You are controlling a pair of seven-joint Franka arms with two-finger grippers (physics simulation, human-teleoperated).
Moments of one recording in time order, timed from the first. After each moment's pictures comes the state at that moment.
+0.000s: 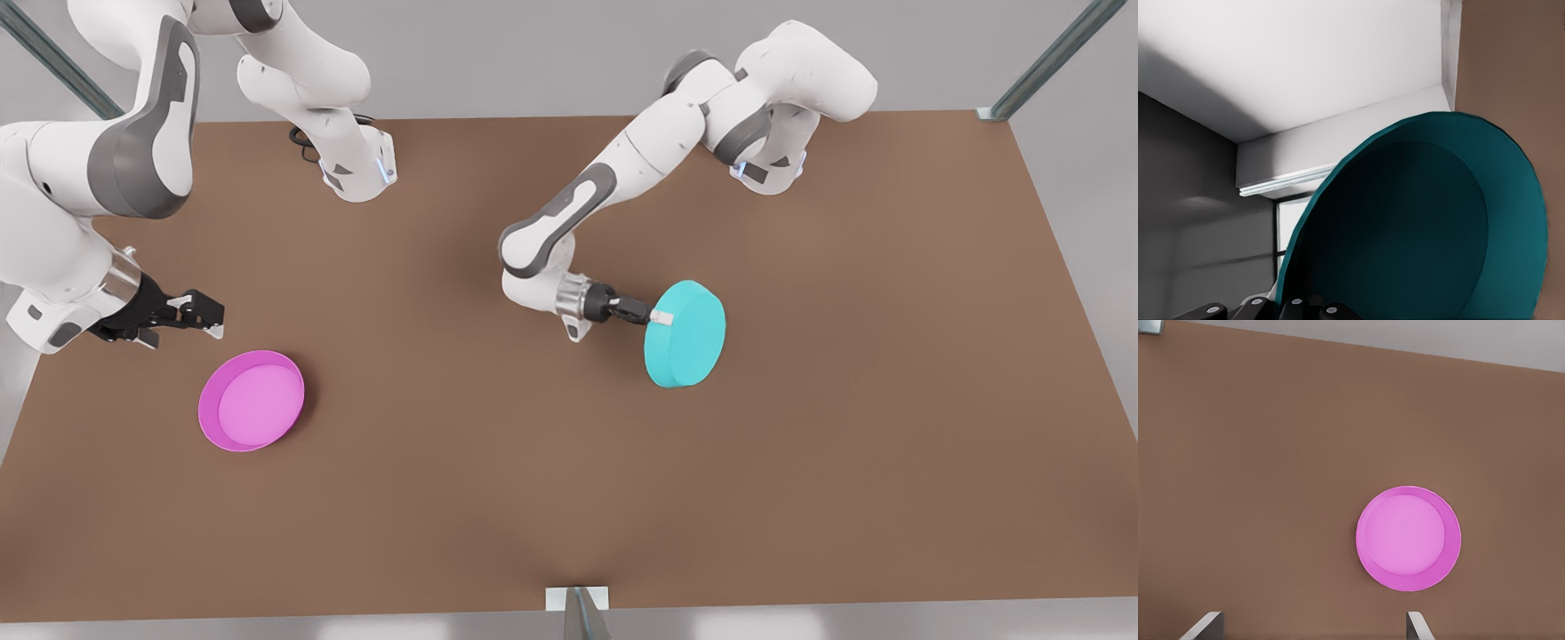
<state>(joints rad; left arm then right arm) -0.92 1.04 -0.16 -1.25 1.49 0.88 -0.46 -0.01 0.18 -0.02 -1.37 0.02 1.57 -0.16</state>
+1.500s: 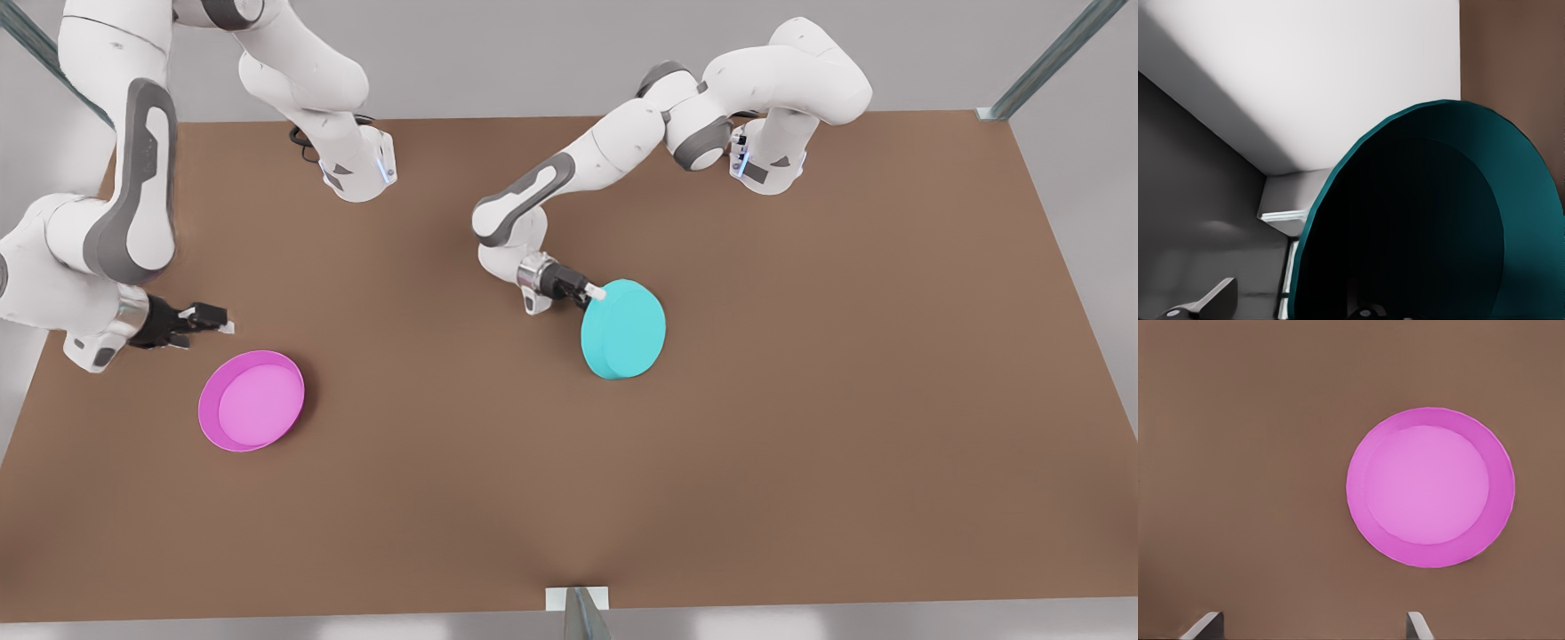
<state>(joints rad) -1.11 1.24 -0.16 -1.06 1.53 0.87 -0.56 -0.34 0.19 -0.03 -1.89 0.25 1.85 -0.71</state>
